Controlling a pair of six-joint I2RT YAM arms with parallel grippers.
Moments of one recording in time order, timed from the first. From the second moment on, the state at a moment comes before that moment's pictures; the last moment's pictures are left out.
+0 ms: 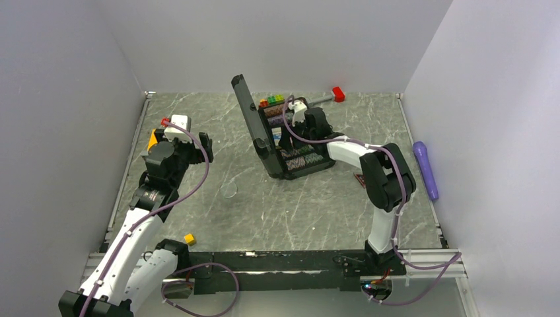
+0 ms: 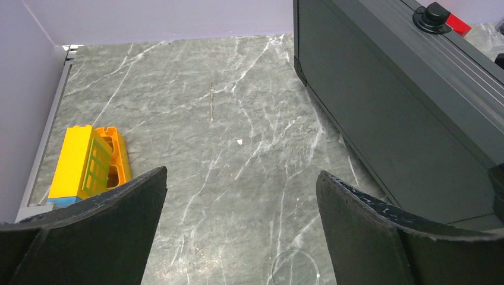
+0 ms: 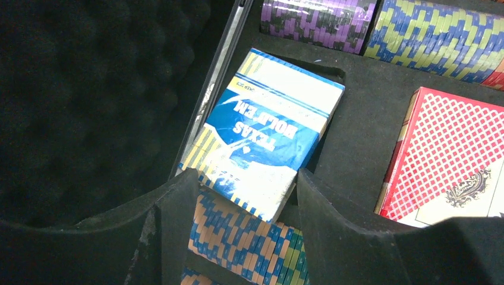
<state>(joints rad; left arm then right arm) -0.26 0.78 0.72 -0.09 -0.14 -0.07 0.47 1.90 1.18 0.16 -0.29 0.04</state>
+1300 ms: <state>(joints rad) -0.26 0.78 0.72 -0.09 -0.14 -0.07 0.48 1.99 1.37 0.03 -0.18 0.07</state>
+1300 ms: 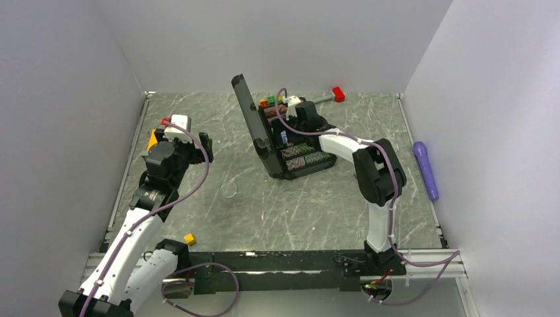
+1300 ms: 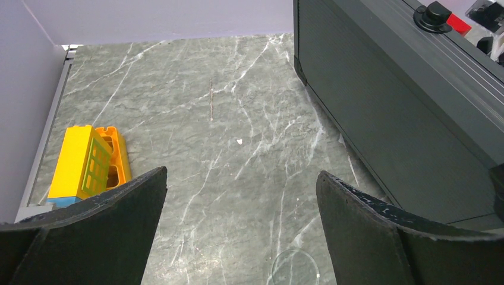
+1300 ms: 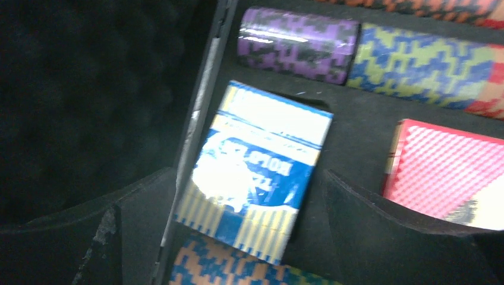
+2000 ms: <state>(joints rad) -0.26 0.80 0.72 -0.09 -0.14 -0.07 0.56 2.01 1.40 -0.06 0.03 0.10</state>
